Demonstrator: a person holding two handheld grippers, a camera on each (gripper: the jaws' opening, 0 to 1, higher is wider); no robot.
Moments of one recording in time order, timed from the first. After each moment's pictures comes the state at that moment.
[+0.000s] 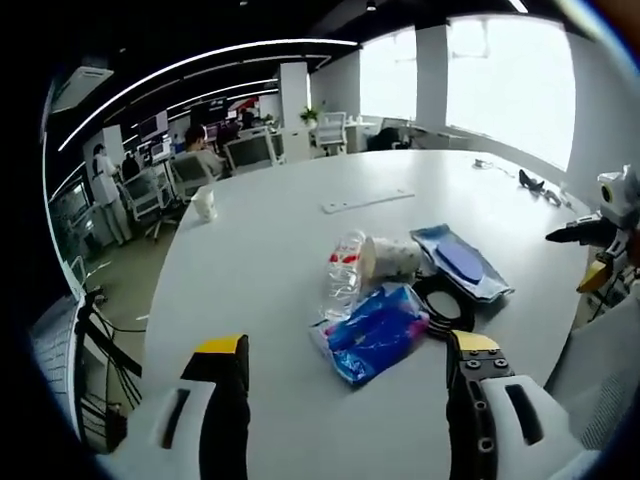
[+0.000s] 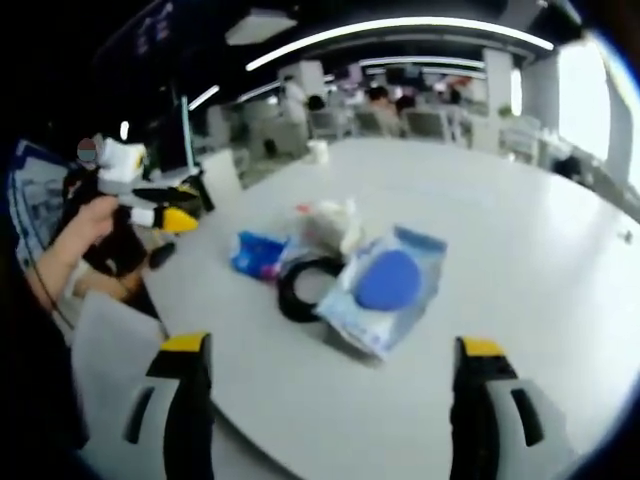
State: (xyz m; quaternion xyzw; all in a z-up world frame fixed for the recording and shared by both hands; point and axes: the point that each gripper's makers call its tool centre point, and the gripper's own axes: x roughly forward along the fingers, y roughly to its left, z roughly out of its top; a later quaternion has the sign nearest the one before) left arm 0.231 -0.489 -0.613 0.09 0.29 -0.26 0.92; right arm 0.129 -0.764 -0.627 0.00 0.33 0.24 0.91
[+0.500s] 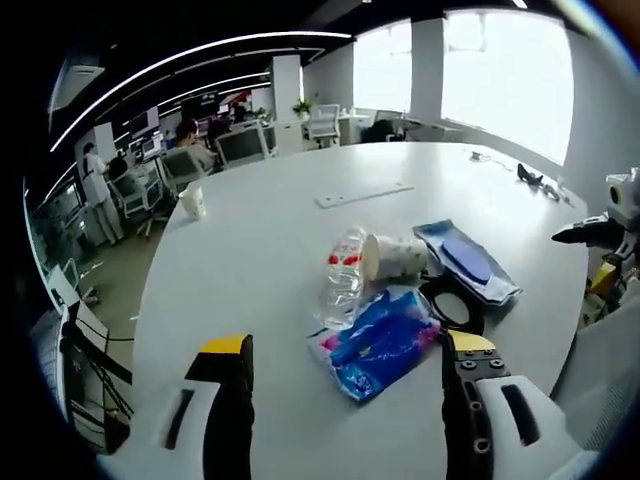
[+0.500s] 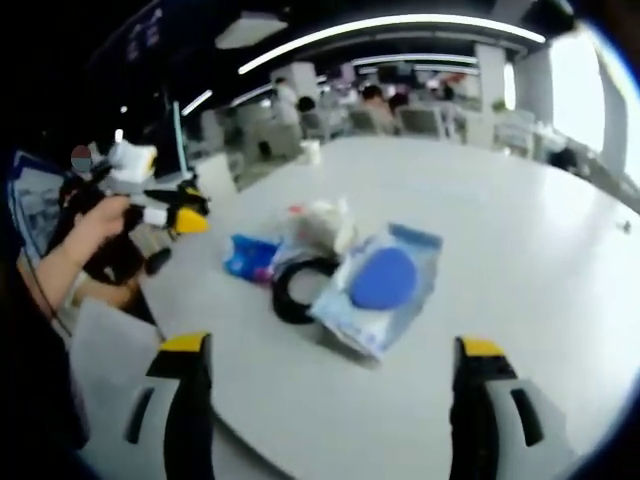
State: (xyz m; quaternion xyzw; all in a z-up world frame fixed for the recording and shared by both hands) left arm 0.259 -0.503 -0.627 0.09 0.31 -0.28 0.90; right arm 0.136 -0.768 -0.632 0.02 0.33 0.22 0.92
